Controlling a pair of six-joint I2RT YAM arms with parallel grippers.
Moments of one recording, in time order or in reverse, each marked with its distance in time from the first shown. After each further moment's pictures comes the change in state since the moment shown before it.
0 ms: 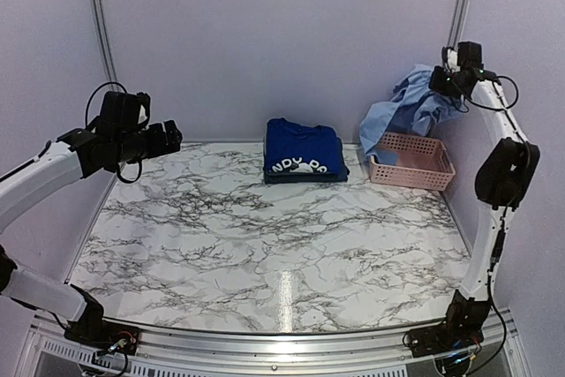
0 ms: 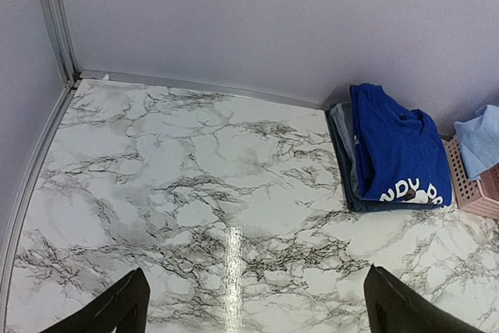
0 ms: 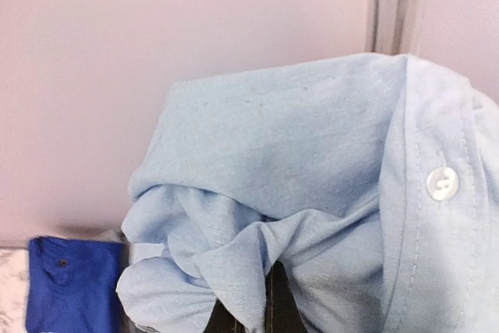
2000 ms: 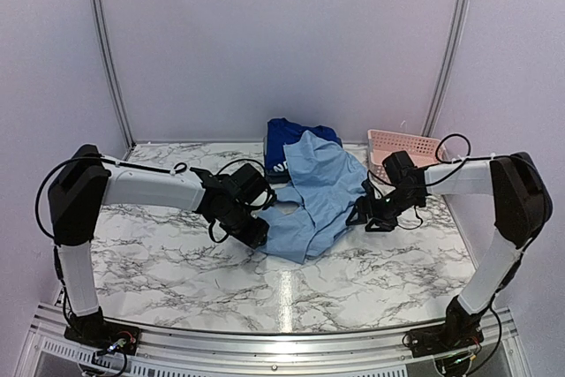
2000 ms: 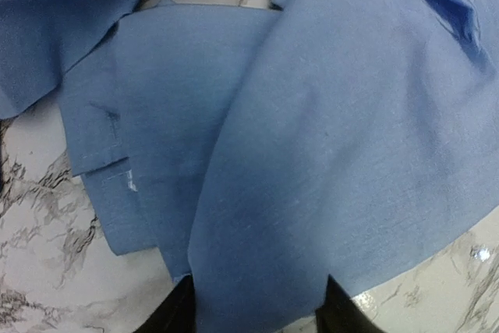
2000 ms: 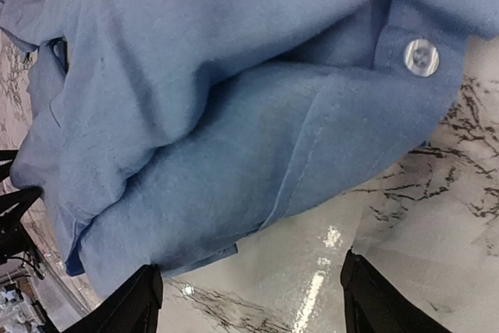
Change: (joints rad) left arm -0.464 0.633 0.171 -0.093 0.208 0.182; right arm 0.458 -0.486 -1.395 0.229 -0.307 0.128
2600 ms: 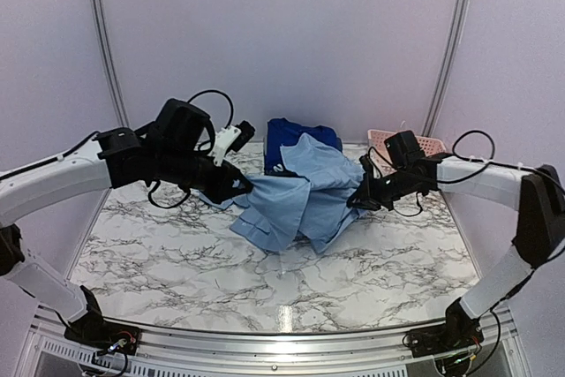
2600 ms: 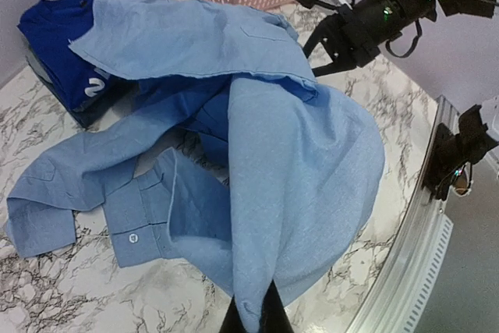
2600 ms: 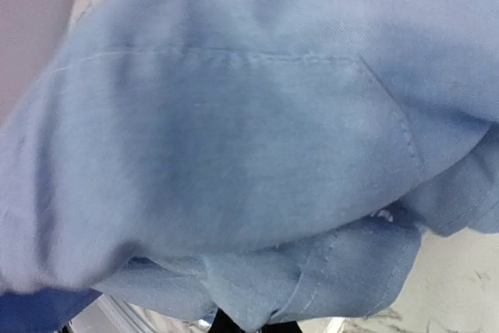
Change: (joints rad) left arm 0.019 -0.459 -0.018 -0.045 0.193 0.114; right arm 0.072 -0.070 0.026 0.090 -0.023 0.198
